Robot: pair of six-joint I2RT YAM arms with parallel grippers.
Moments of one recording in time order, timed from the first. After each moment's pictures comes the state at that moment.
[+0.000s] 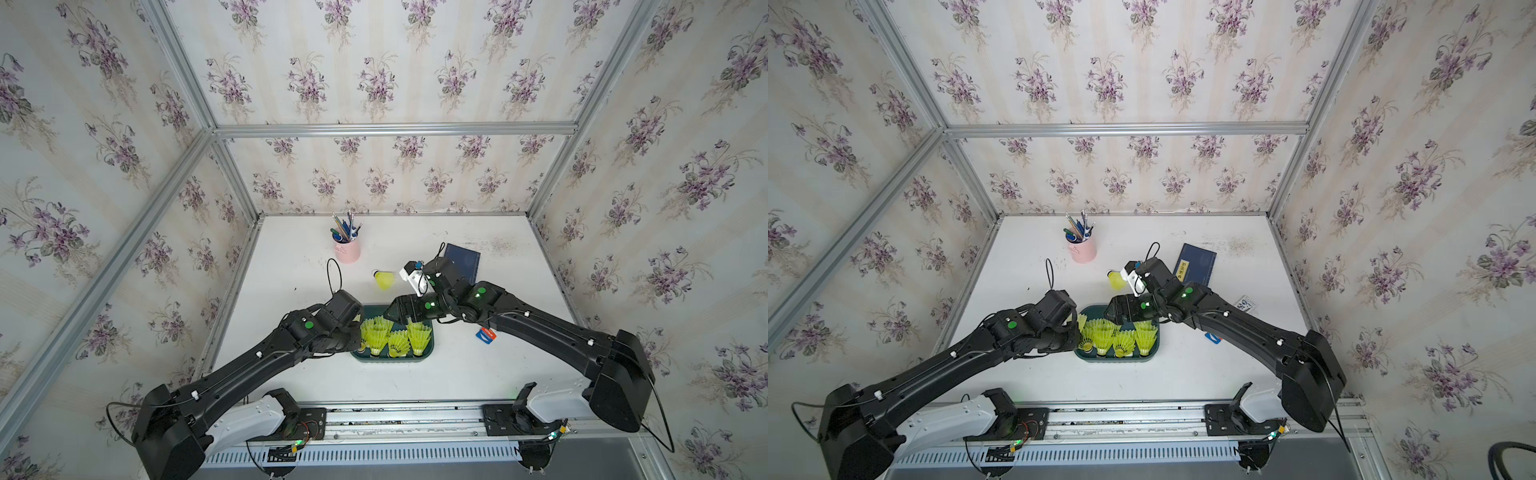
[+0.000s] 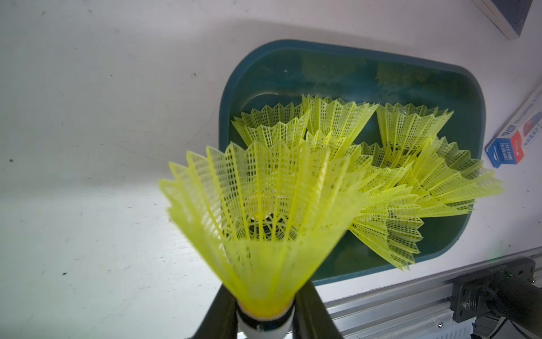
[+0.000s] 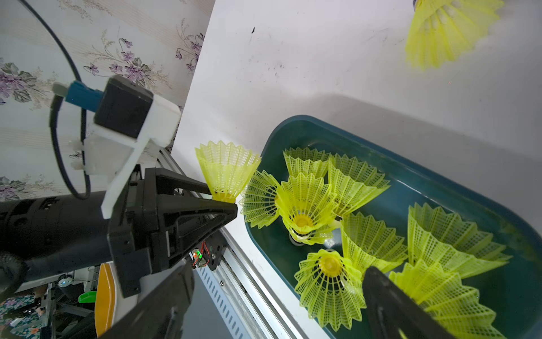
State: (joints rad) left arm -0.75 1.09 0.82 -0.87 -0.03 -0.82; right arm 0.83 1.39 1.06 -0.48 -0.41 0.59
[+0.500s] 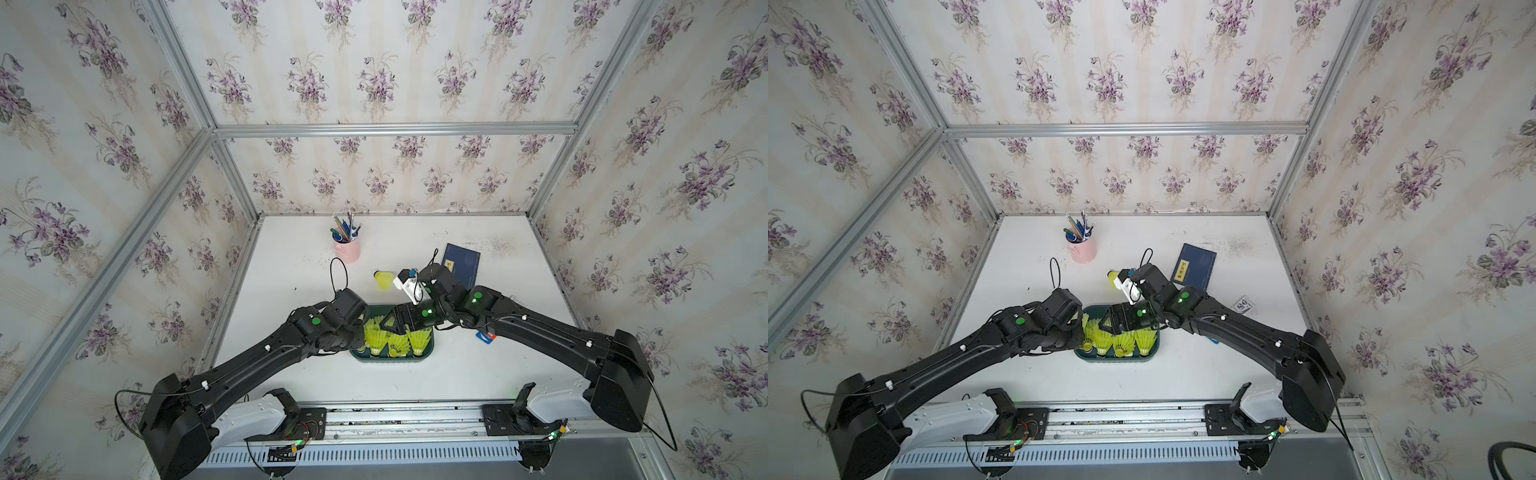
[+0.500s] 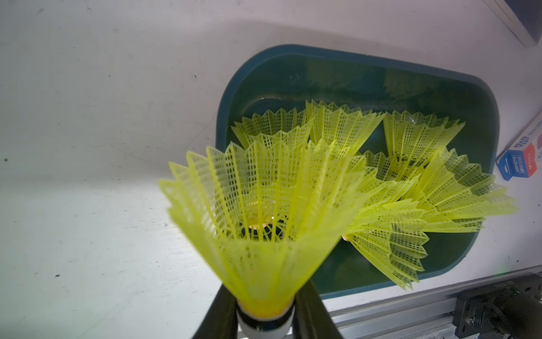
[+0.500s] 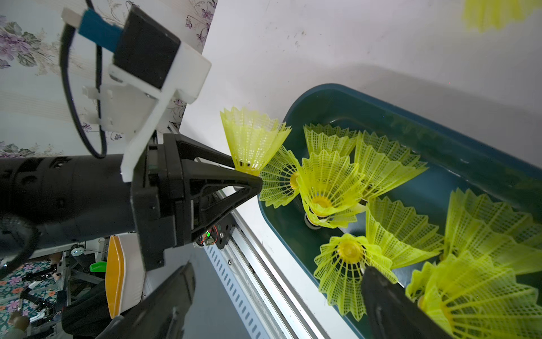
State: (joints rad) left arm -0.76 1.14 0.84 -0.85 -0.05 -0.85; right arm 0.88 1.39 1.04 -0.48 -0.45 0.59
